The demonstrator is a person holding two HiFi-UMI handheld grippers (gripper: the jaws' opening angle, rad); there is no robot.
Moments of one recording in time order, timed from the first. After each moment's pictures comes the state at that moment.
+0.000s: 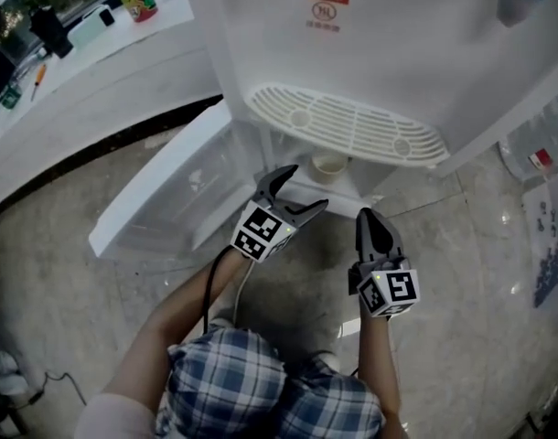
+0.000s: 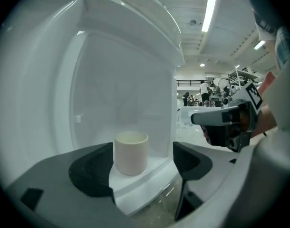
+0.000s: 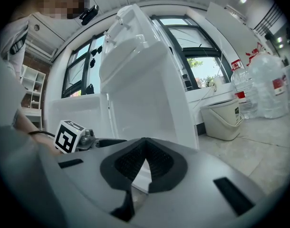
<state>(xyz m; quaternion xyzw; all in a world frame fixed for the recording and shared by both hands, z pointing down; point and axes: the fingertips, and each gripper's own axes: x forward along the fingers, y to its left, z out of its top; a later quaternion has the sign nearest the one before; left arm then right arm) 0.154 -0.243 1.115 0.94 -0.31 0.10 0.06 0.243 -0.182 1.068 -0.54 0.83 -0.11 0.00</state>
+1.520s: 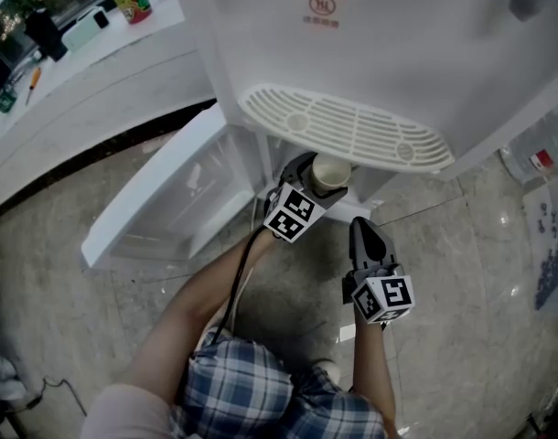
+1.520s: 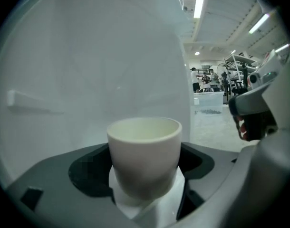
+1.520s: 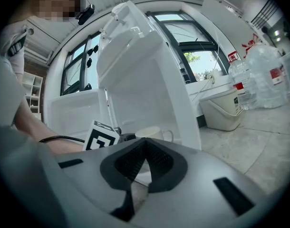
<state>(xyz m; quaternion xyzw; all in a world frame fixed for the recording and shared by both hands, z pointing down) 0.211 -0.297 1.156 0.94 -0.31 0.16 0.01 0.237 -0.178 1.096 -0.54 0.83 -0.15 0.01</state>
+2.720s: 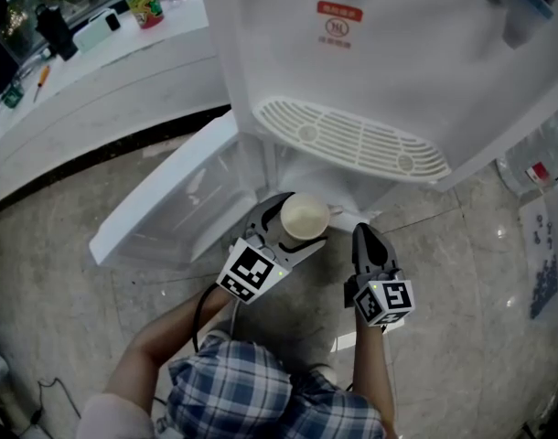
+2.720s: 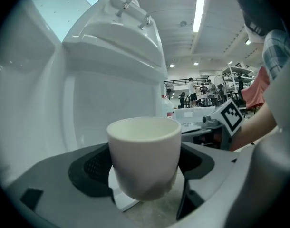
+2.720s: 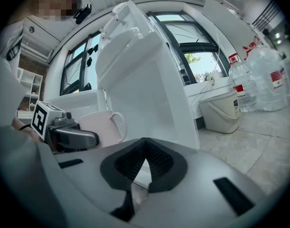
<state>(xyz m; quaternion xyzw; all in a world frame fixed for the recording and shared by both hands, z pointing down) 0.143 -0.190 1.069 0.95 -0.30 0.10 0.02 0.244 -0.181 1.091 -0.55 0.83 -0.14 0.00</state>
